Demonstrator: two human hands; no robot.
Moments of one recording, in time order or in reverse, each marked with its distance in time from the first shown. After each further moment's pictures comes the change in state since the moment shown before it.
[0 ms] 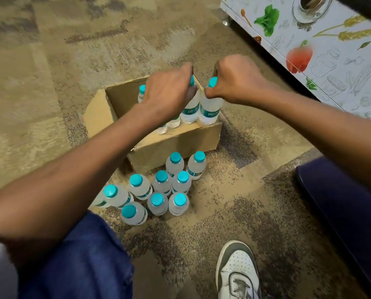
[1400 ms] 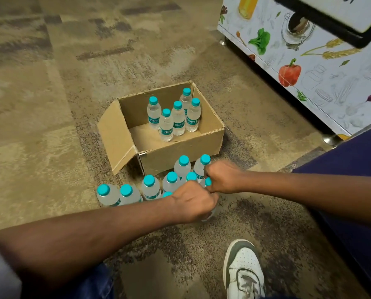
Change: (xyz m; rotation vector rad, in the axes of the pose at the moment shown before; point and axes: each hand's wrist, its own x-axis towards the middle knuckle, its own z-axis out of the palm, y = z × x) left_hand -0.172 0.062 0.037 -0.128 -0.423 0.705; right_hand -0.130 -0.046 0.101 -0.100 -0.575 -0.226
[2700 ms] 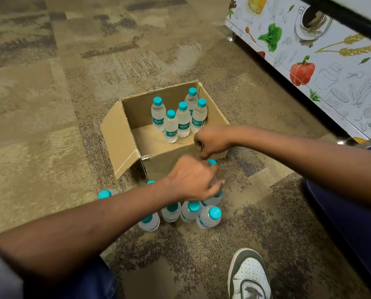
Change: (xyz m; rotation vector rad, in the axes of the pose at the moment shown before) left_hand 0.020 -0.051 -0.012 0.053 0.247 -0.268; right_hand 0.077 0.016 -0.091 0.017 -0.150 -0.103
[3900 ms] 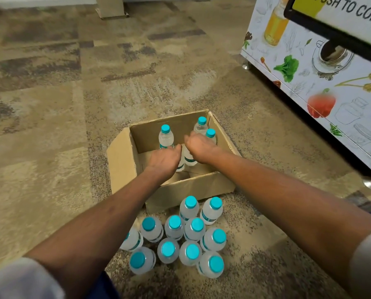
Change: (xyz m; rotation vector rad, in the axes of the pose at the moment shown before) left_hand 0.047 -0.140 0.050 0.123 -0.175 -0.614; right_hand 0.105 0.028 -0.008 -0.111 0.465 0.084
